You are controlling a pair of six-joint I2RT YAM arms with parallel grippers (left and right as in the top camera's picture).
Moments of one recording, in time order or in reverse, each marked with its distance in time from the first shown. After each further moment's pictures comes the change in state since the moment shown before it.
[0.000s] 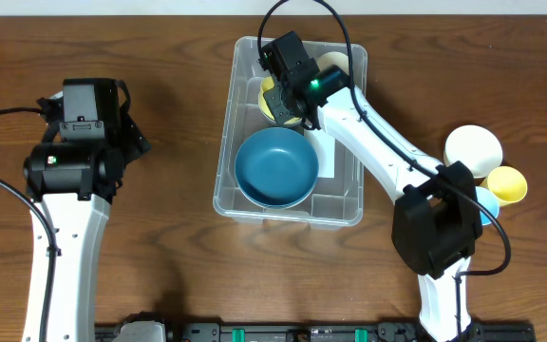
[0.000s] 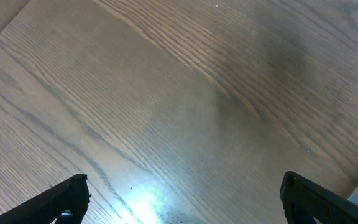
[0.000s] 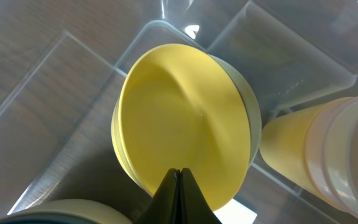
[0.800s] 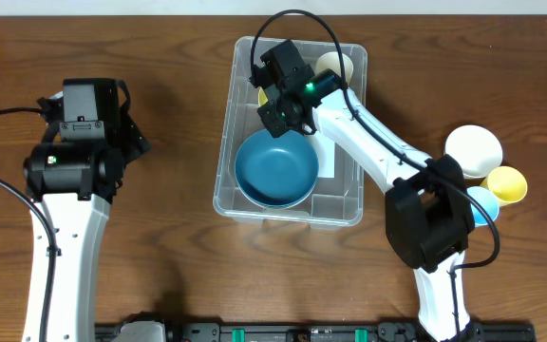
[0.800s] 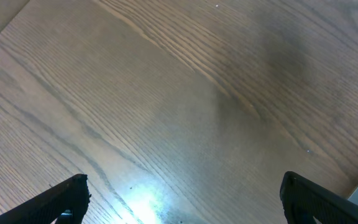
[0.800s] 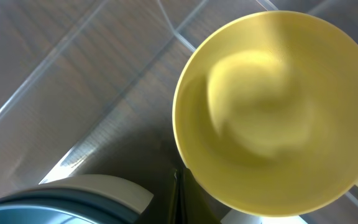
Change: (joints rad) left arm 0.000 0.000 0.000 0.000 0.000 0.000; right arm -0.002 0.045 -0.014 -0.029 -0.196 -0.073
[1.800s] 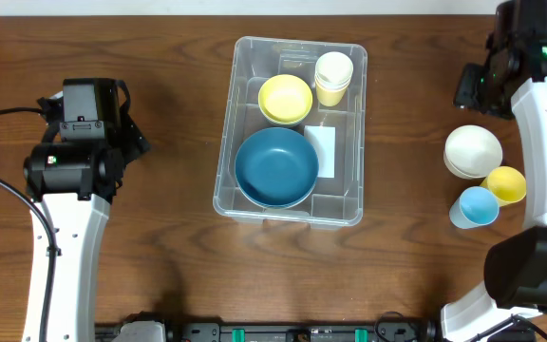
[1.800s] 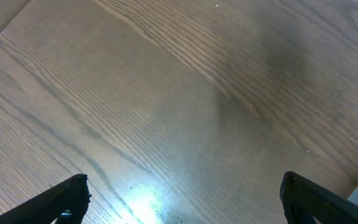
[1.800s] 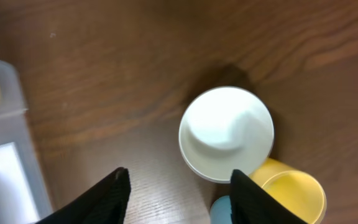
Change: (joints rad) left arm 0.000 0.000 0.000 0.000 0.000 0.000; right arm -0.682 -0.370 -0.094 -0.373 0.196 0.260
